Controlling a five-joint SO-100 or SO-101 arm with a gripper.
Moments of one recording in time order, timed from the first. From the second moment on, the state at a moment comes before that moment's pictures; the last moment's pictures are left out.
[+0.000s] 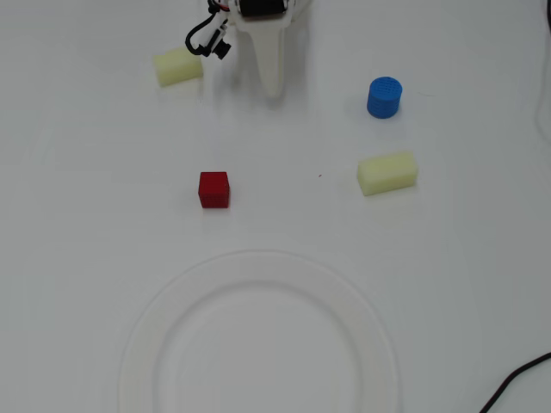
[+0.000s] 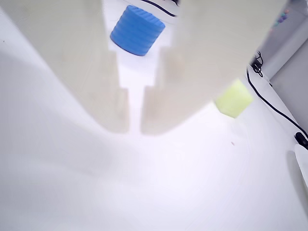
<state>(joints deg) -1.4 197.1 184.7 70.0 6.5</state>
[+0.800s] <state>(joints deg) -2.3 195.8 180.2 70.0 6.1</state>
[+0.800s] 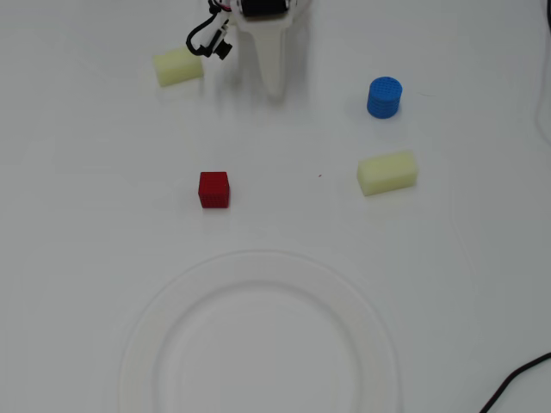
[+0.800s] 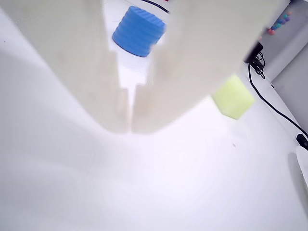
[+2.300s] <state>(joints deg) 12.5 97.8 112.6 58.4 -11.0</state>
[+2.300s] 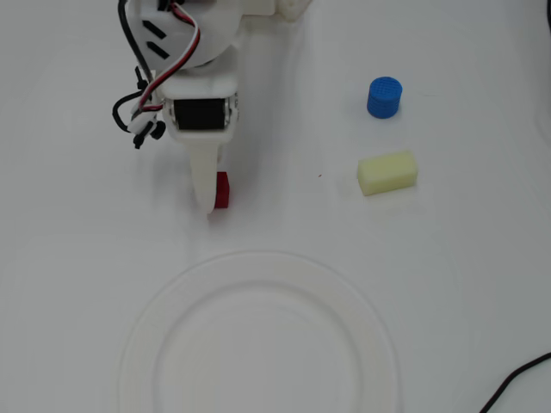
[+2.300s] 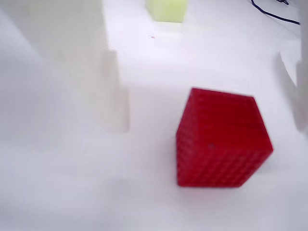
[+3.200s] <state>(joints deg) 8.3 118.5 126.0 39.9 -13.9</state>
